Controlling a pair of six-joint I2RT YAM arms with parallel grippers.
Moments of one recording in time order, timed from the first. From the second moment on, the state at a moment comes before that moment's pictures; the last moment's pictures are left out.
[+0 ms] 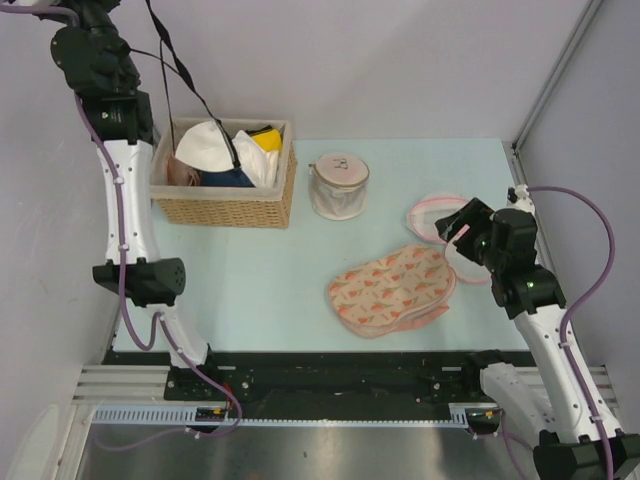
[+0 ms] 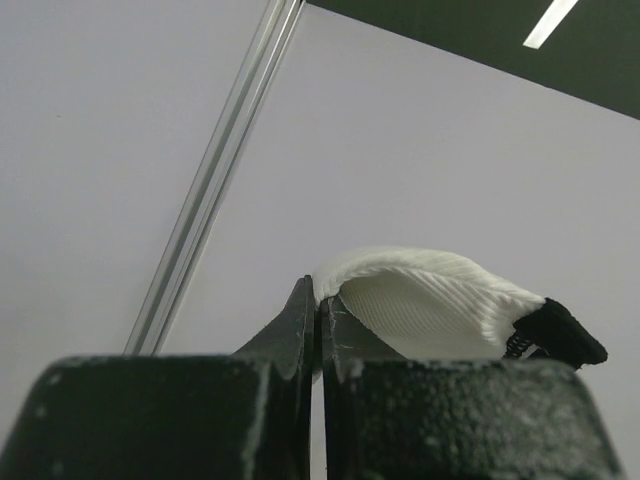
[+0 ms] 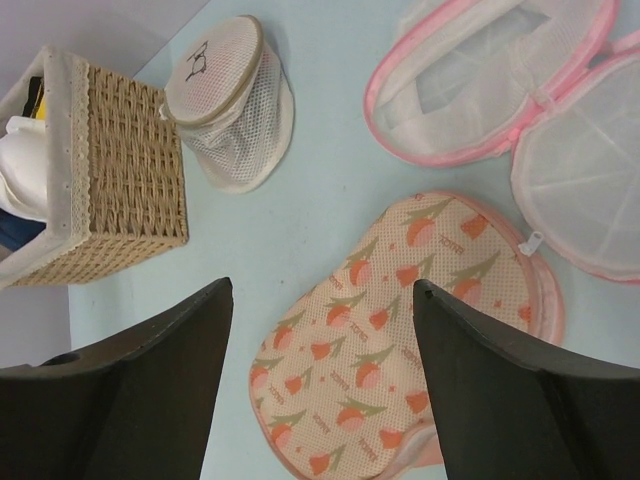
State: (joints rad) left arm 0.06 1.88 2.49 0.19 -0.36 -0.23; right arm 0.17 0.78 0.88 -0.54 0.04 0.72
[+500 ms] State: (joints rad) left arm 0.05 1.73 1.83 0.33 -0.43 -0.23; right arm 0.17 0.85 0.88 -0.49 -0.01 0.72
